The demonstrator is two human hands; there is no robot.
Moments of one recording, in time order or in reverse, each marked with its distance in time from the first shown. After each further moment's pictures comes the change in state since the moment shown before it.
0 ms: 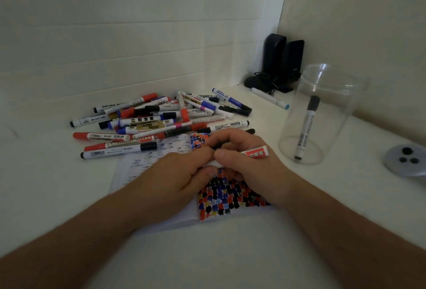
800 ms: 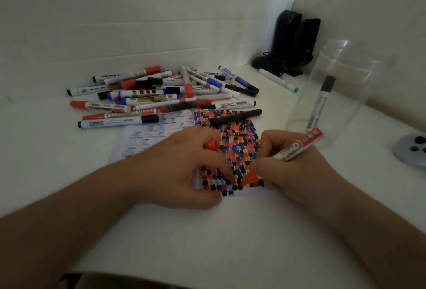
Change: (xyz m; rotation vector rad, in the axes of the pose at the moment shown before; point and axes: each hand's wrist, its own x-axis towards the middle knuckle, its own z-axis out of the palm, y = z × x) left_hand -0.006 0.001 -0.004 0.158 -0.252 0.103; right_hand -0.054 -0.012 -0.011 -0.096 0.138 0.163
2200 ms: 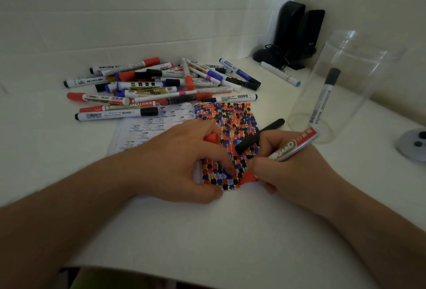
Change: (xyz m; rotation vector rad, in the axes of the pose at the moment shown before) left_hand 0.002 0.001 -0.001 -0.010 -0.024 -0.041; right_hand 0.000 0.005 0.005 -0.103 0.016 0.042
